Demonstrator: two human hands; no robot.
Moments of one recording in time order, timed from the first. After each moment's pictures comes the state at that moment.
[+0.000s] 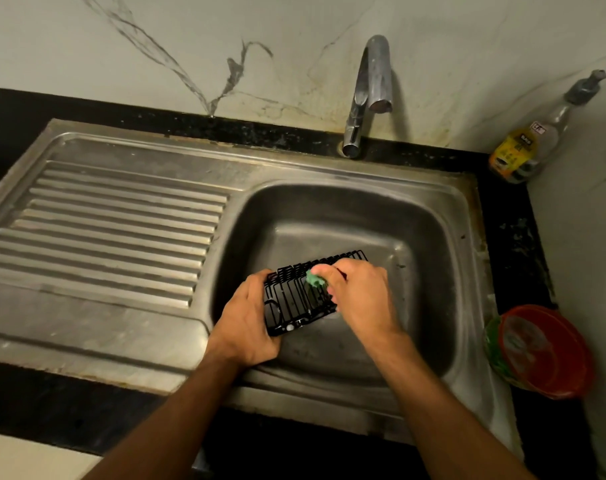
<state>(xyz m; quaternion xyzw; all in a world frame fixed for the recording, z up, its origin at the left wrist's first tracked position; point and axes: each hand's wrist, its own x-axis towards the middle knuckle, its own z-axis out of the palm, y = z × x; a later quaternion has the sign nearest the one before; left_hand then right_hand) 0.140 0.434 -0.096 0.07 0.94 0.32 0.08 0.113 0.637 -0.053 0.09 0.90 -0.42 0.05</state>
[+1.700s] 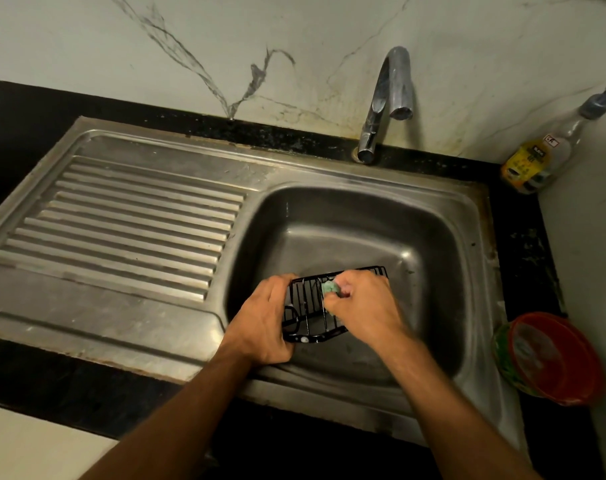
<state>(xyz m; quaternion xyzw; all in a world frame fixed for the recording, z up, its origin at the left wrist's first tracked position) 0.143 0.435 -0.093 0.15 0.94 0.31 0.08 0.129 0.632 -0.030 0.05 0.92 -0.35 0.14</state>
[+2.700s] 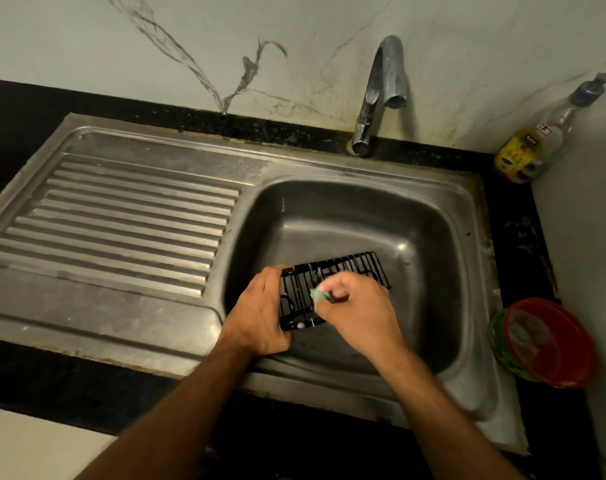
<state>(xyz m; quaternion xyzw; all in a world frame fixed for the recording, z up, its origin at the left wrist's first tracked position) 0.144 0.435 -0.092 0.12 0.94 0.32 0.07 0.154 0.621 -0.025 0.10 0.89 -0.44 0.12</state>
